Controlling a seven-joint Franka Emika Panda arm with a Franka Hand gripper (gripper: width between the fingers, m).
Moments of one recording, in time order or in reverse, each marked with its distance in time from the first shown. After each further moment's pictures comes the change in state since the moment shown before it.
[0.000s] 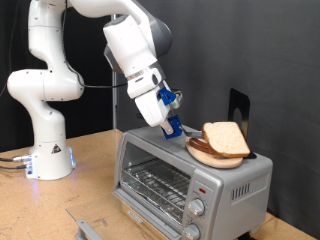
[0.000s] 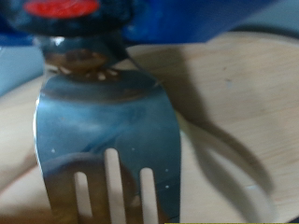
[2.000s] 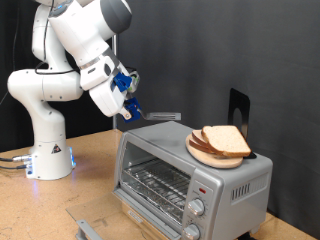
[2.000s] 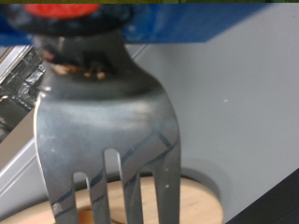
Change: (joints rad) arm -0.054 -0.254 -0.231 -0.106 0.067 -0.460 -0.165
